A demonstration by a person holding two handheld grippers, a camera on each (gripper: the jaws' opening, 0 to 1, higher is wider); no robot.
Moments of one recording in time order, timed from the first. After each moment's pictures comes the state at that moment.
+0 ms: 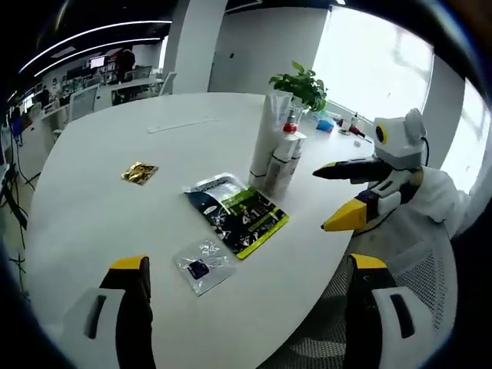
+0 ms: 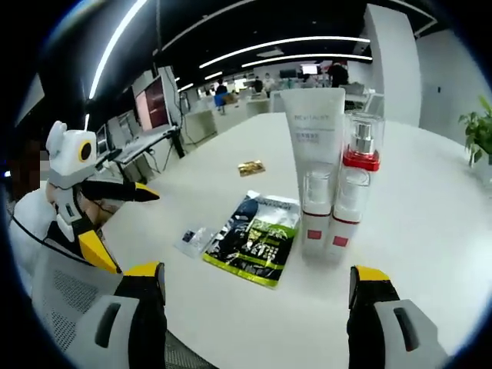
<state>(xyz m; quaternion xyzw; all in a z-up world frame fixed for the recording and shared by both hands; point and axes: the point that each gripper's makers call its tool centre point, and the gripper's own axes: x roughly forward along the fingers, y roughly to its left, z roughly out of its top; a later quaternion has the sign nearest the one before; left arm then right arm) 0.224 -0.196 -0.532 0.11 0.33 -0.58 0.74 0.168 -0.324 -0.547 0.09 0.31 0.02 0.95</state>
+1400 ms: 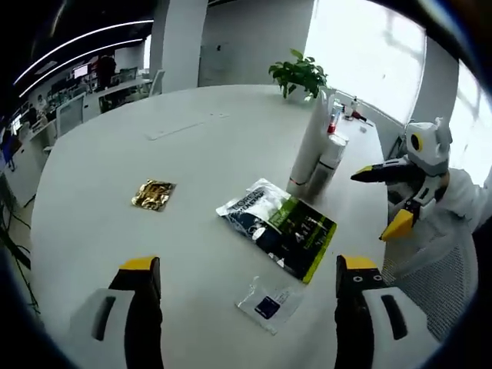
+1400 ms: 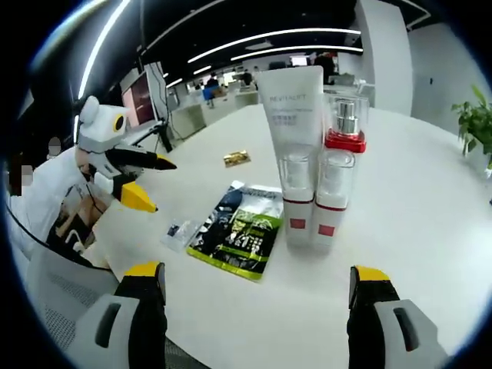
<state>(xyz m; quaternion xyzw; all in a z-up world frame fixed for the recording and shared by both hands) 0.306 -0.231 -0.547 0.16 0.32 -0.59 0.72 0.165 -0.338 -0.564 0.10 0.34 -0.01 0.94</state>
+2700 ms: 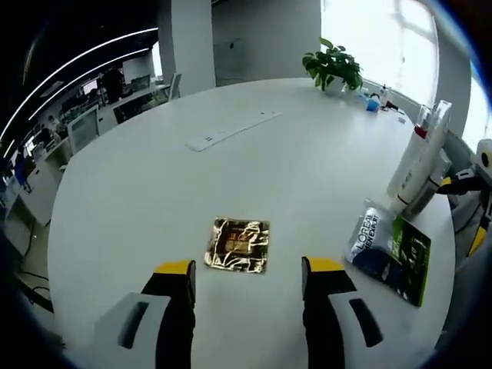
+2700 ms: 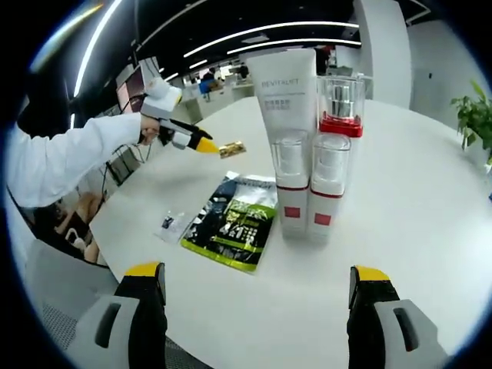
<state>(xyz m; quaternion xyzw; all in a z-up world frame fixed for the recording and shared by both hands) 0.454 -0.273 -0.585 0.22 0.29 -0.54 0.76 0.160 -0.341 -0.574 0.10 0.36 -0.01 0.93</state>
